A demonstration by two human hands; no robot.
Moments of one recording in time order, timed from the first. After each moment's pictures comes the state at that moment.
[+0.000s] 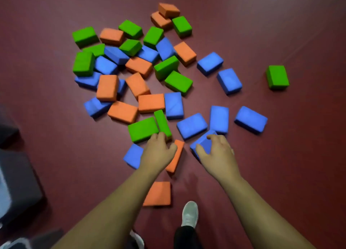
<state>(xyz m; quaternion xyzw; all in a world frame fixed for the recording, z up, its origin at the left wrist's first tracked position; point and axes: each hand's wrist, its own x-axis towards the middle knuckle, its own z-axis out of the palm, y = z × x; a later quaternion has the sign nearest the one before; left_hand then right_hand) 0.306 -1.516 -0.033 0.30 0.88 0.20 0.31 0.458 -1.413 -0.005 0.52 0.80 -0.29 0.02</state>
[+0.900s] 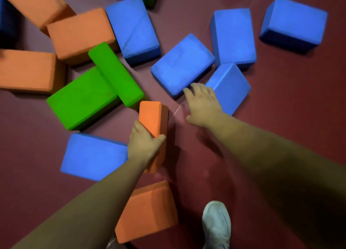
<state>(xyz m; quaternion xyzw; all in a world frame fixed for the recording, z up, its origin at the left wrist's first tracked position) 0.279 -1.476 -0.625 0.28 0.89 0.09 0.36 0.402 -1.304 -0.583 0.38 0.88 -0.15 0.23</state>
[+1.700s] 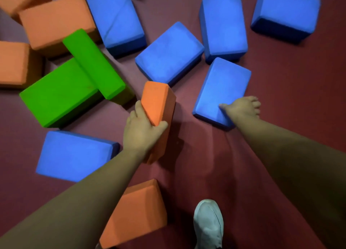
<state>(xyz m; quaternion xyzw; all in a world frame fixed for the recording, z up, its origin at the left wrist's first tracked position) 0.310 -1.444 -0.615 0.36 0.86 0.14 0.33 0.528 -1.259 -0.655 0.84 0.49 -0.19 0.15</state>
